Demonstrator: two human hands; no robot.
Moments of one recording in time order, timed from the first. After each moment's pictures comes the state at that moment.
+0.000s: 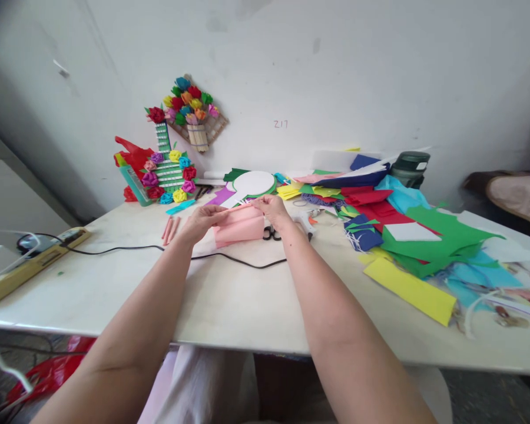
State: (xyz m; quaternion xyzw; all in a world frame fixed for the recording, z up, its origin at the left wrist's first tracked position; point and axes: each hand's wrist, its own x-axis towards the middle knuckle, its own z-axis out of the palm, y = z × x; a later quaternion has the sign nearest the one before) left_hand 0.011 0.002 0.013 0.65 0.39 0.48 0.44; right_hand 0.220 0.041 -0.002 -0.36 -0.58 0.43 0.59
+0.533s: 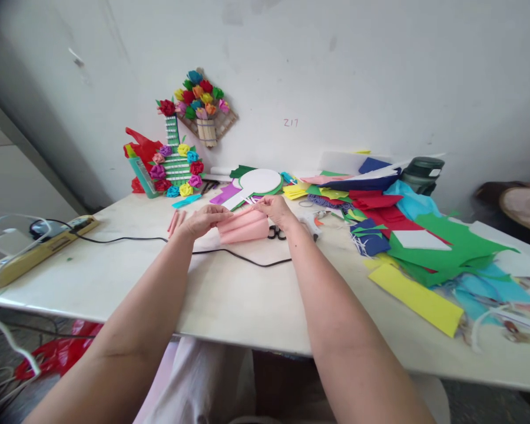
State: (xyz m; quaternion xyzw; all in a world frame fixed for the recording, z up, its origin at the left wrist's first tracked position) left_hand -0.001 -0.002 0.016 0.68 0.38 0.41 0.47; right_hand 0.220 0.036 0.001 -0.36 -0.68 0.38 0.51
